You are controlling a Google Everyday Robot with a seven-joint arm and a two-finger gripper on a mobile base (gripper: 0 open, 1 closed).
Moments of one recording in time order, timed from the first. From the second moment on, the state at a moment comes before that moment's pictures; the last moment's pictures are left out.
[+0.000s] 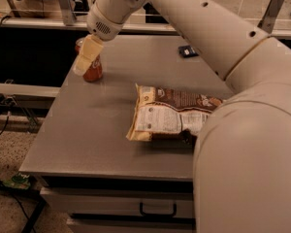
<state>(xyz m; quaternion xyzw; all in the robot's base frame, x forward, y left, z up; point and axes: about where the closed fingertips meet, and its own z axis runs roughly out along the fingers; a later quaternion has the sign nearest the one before) 0.670 0.156 0.922 -0.65 0.68 0.16 0.29</state>
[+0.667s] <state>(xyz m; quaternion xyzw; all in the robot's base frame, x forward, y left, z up) 0.688 0.170 0.907 -0.64 0.69 0.17 0.28</state>
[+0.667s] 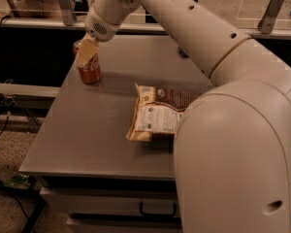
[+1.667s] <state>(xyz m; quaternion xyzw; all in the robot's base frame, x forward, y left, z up) 0.718 0.070 0.953 -0.58 0.73 0.17 0.31</state>
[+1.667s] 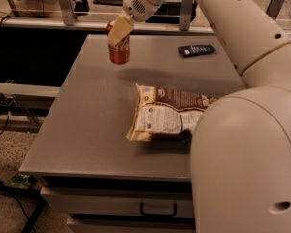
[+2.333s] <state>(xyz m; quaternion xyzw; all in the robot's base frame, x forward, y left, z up) 0.761 0.009 0.935 -0.51 0.78 0.16 0.31</state>
